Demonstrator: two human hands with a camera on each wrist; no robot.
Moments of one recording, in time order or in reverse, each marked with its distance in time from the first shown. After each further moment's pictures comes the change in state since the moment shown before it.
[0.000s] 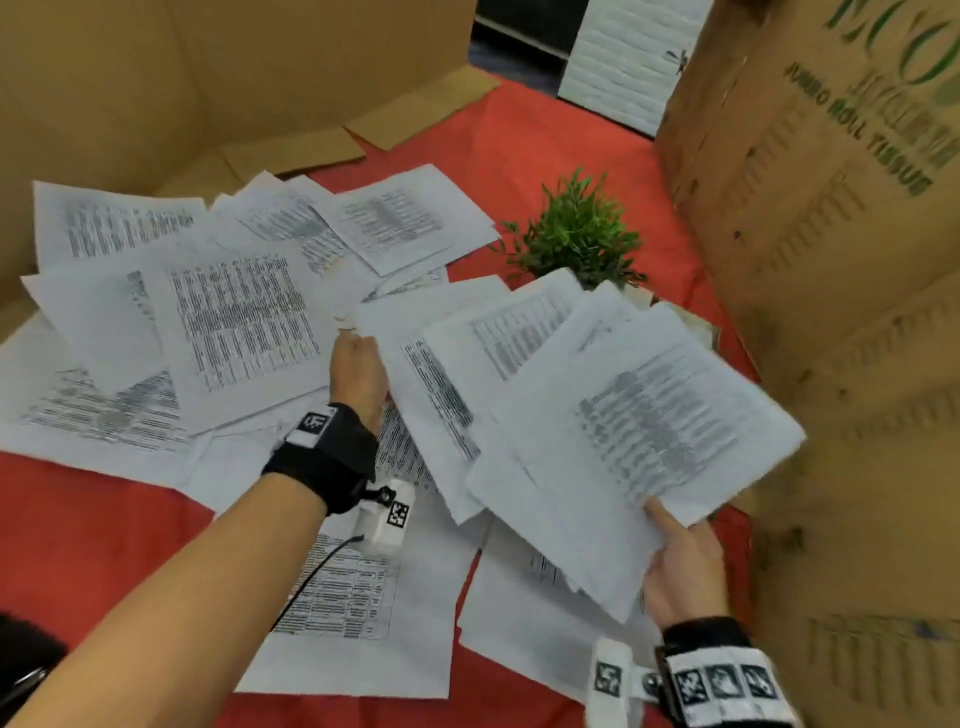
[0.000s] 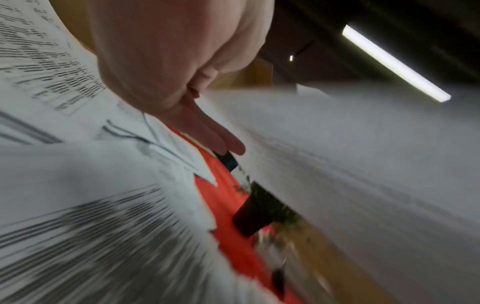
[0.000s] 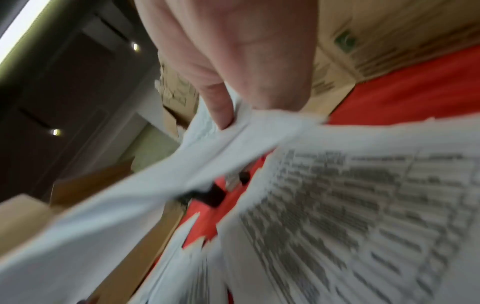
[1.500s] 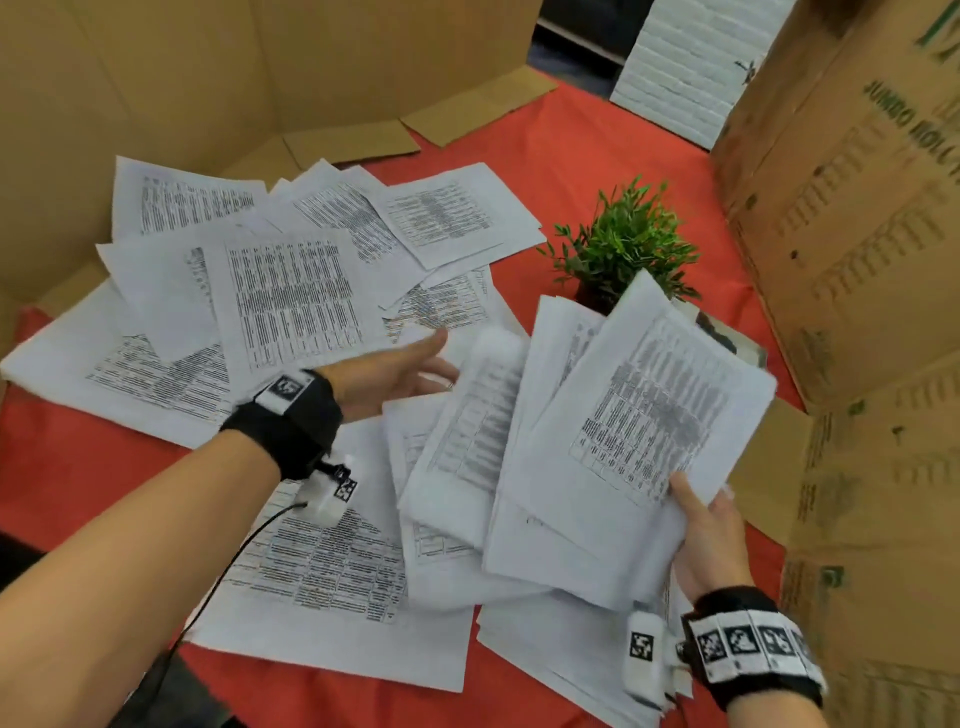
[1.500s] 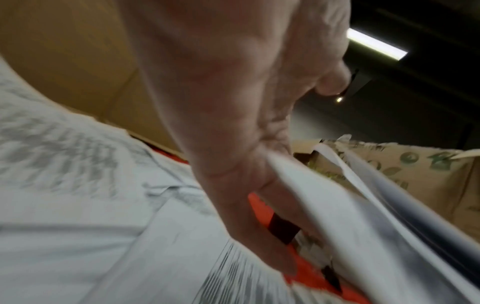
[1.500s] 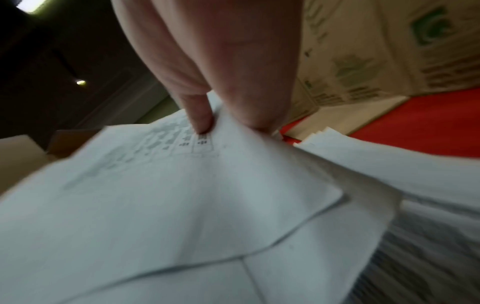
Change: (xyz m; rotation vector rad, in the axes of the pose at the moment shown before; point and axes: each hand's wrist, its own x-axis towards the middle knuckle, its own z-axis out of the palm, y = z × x) left_hand -0.008 0.034 -0.053 0.299 -0.920 -0.223; right_hand 0.038 -0.008 0.015 -0.324 -0.104 -0.098
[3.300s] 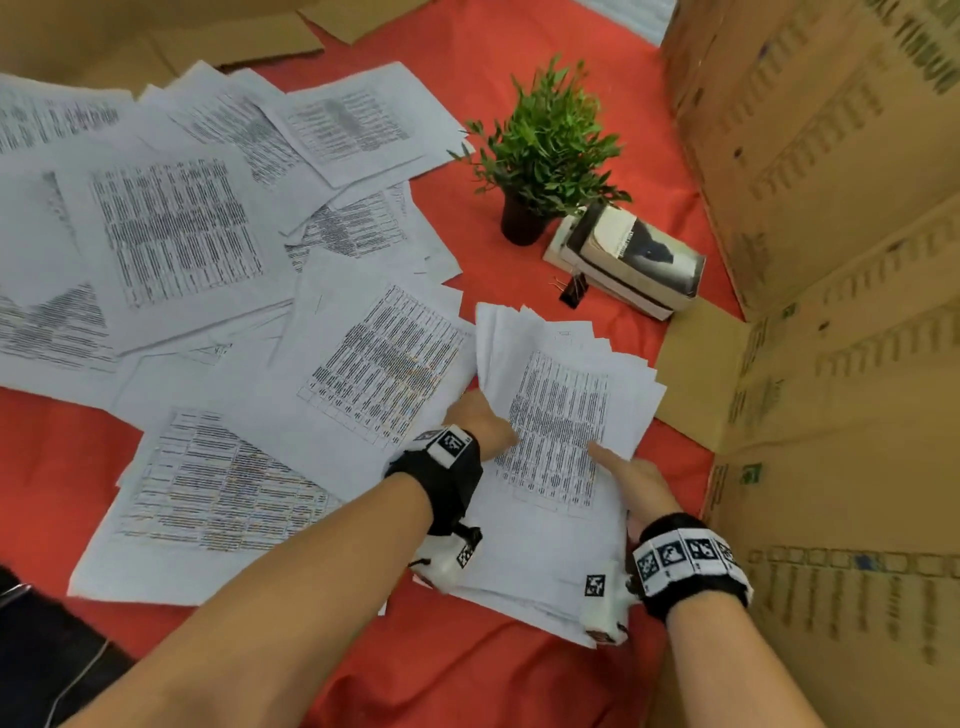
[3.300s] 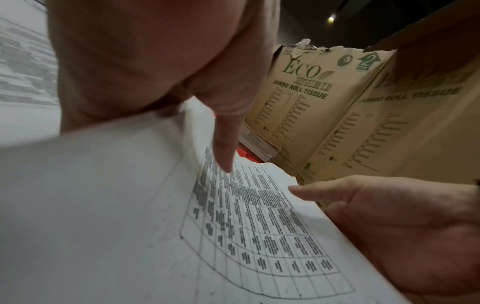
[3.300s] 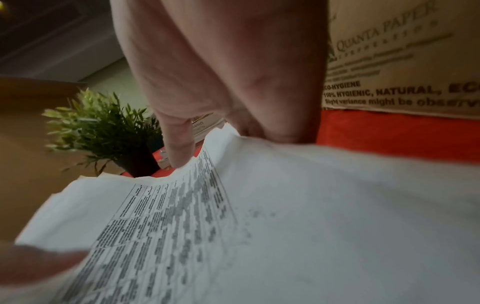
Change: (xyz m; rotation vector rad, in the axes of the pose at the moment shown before) left_hand 0.116 -0.092 0.201 0.463 0.471 -0.254; right_hand 0.024 0.045 -0.062 -0.249 -0.032 0.378
